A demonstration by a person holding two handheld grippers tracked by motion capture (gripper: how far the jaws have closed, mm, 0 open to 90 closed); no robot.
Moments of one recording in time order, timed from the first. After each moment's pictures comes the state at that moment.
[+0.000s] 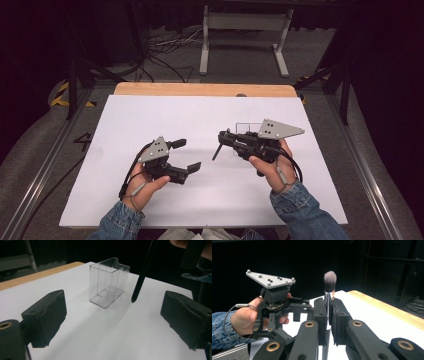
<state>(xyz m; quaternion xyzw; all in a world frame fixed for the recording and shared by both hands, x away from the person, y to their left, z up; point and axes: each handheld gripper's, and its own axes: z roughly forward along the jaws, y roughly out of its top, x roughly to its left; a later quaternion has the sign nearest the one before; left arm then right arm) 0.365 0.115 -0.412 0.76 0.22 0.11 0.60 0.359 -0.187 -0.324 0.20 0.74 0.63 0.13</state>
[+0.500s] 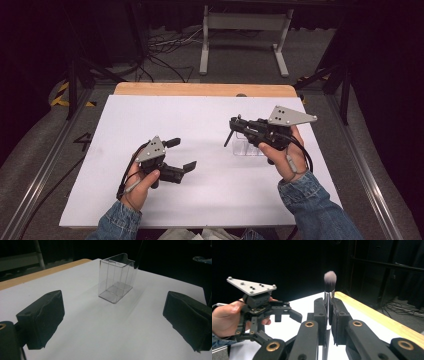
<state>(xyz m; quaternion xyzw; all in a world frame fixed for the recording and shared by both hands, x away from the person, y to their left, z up) 0.367 0.125 -0.416 0.76 0.23 0.13 0.59 0.375 -0.208 -0.299 0.21 0.75 0.60 0.18</state>
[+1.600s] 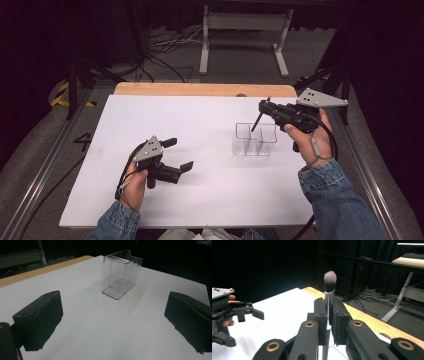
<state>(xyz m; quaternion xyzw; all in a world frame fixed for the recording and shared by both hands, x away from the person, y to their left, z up) 0.369 0.131 -0.417 0.77 0.24 0.13 0.58 0.395 -0.266 -0.273 0.29 0.74 0.57 0.24</state>
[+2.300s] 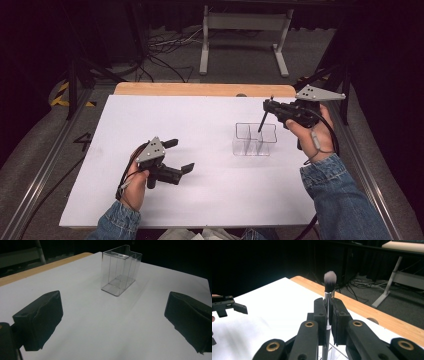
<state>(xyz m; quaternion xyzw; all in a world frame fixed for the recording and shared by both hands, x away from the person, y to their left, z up) 0.368 0.128 -0.418 0.78 0.23 0.13 0.57 0.410 -0.274 -0.278 0.33 0.75 0.52 0.23</state>
